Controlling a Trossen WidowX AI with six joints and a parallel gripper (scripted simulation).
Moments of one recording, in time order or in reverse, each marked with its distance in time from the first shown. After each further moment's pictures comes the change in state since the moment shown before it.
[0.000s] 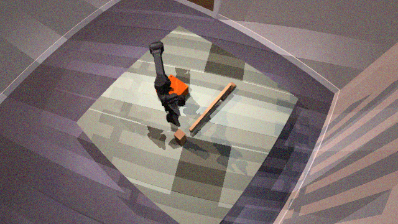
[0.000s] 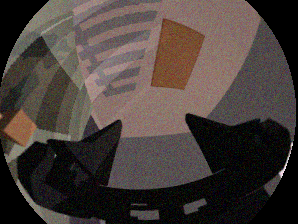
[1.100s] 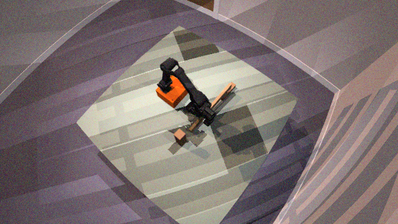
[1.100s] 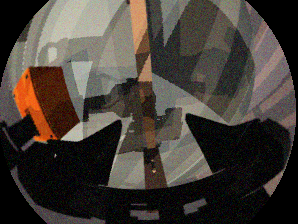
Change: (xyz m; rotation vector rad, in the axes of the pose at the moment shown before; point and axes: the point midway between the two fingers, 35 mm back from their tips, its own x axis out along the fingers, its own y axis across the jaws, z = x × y) arm -0.081 0.247 0.208 -0.075 -0.427 1.619
